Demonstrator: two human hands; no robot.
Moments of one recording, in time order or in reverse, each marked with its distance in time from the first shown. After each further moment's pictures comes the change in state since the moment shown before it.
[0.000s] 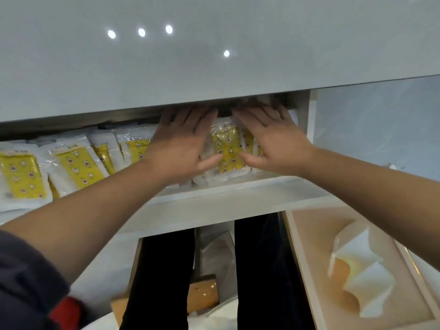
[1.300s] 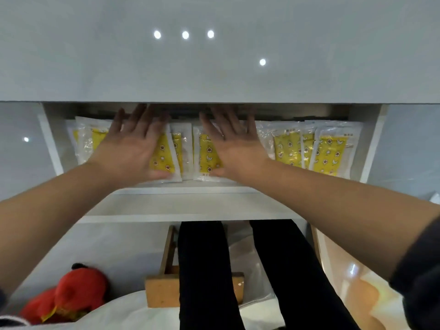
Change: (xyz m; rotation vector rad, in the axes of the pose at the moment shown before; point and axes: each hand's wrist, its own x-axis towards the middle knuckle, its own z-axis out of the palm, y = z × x) left_hand -0.134 -0.141 -0.016 0.166 -0.244 -0.237; right_hand 0.078 -0.164 0.018 -0.130 -0.085 -0.111
